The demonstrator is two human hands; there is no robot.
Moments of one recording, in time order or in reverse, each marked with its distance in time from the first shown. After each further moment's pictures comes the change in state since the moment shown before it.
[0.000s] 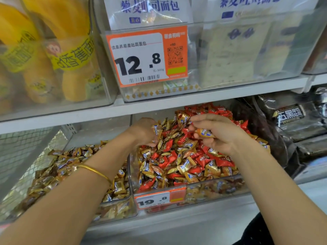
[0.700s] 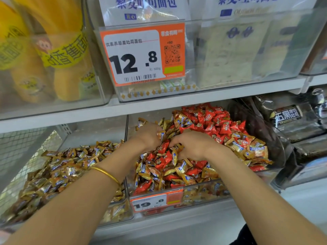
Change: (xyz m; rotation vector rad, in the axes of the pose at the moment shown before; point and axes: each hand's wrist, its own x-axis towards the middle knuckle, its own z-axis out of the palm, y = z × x) left_hand 0.007 -0.001 0.020 0.425 0.049 0.113; right_hand 0.026 0.022 0.026 -1.615 -0.252 -0.282
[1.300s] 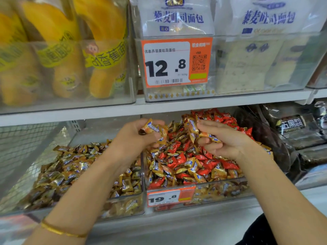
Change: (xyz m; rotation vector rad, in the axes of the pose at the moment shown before) left_hand -0.090 -0.032 -0.031 -0.971 0.160 0.137; right_hand -0.023 0.017 -0.014 1.888 -0.008 0.158
